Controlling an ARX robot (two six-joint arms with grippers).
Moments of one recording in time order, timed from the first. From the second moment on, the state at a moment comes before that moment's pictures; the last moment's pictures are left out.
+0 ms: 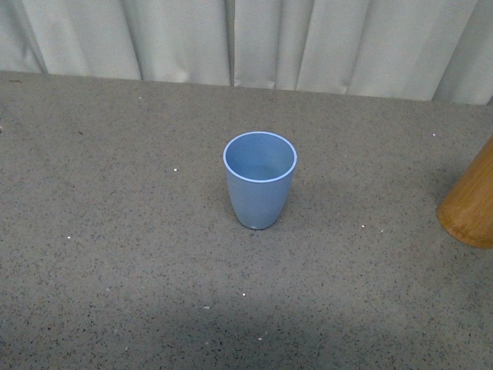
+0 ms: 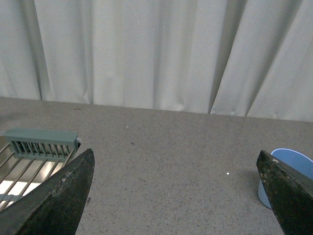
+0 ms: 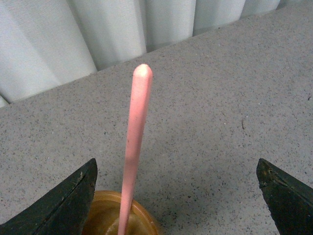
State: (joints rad) left arm 0.00 0.00 0.02 0.00 0.00 0.00; right arm -0.08 1.67 0.66 0.50 0.34 0.27
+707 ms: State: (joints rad) left arm 0.00 0.00 0.02 0.00 0.00 0.00; right arm -0.06 1.78 0.70 0.52 0.35 0.28
